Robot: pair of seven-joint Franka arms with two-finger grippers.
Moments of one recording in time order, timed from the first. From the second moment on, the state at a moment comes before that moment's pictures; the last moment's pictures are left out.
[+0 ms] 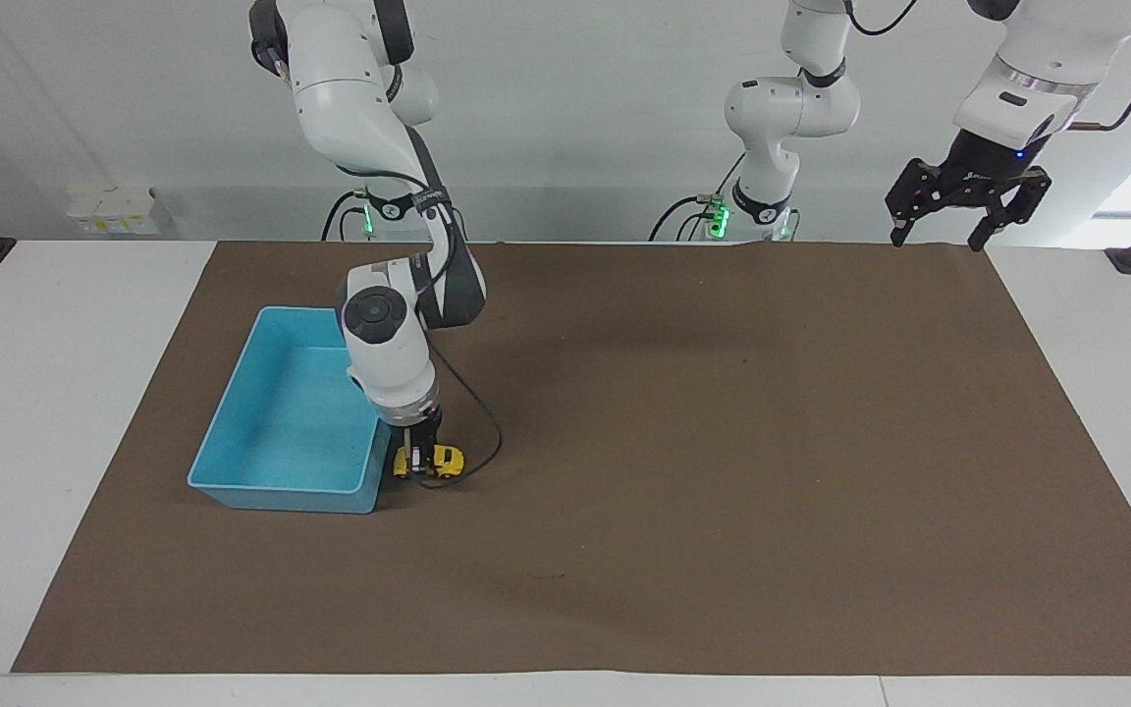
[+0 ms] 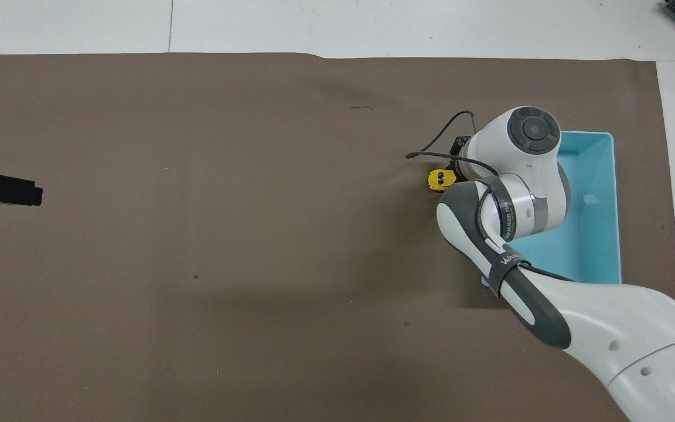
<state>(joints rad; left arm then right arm) -0.06 -0.09 -0.02 -1.58 -0.02 1.58 0.06 0.22 0.47 0.03 -1.74 -0.02 2.25 1.76</state>
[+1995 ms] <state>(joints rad) -0.06 -0.09 -0.02 -1.58 -0.02 1.58 0.06 0.18 0.16 0.05 -1.67 -0.01 1.93 1.03</state>
